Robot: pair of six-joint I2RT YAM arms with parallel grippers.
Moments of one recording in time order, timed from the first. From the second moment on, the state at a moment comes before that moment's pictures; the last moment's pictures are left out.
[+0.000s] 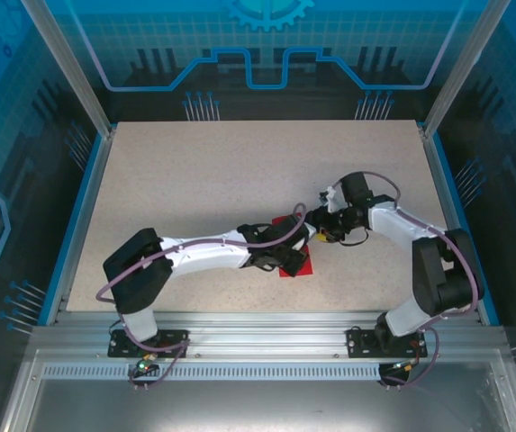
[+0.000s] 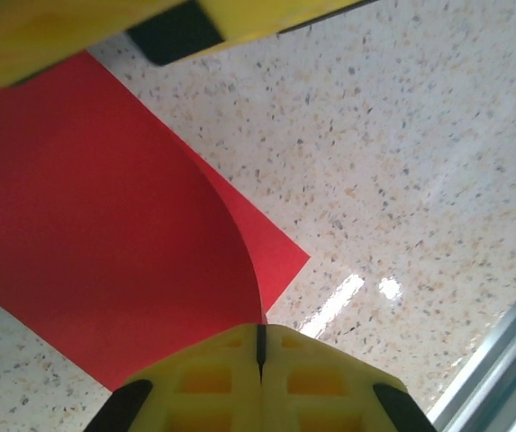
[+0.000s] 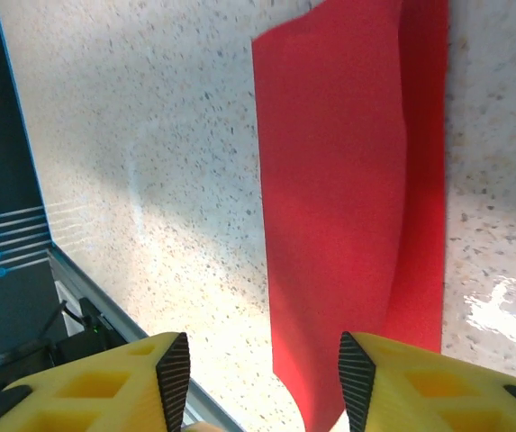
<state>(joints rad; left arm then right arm) -0.99 1.77 1.17 -0.38 0.07 -0.41 0.23 1.54 0.90 -0.52 -0.71 0.47</state>
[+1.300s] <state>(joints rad) -0.78 1.72 1.04 -0.32 0.22 -0.45 0.31 1.56 0.68 -0.53 -0.59 0.43</state>
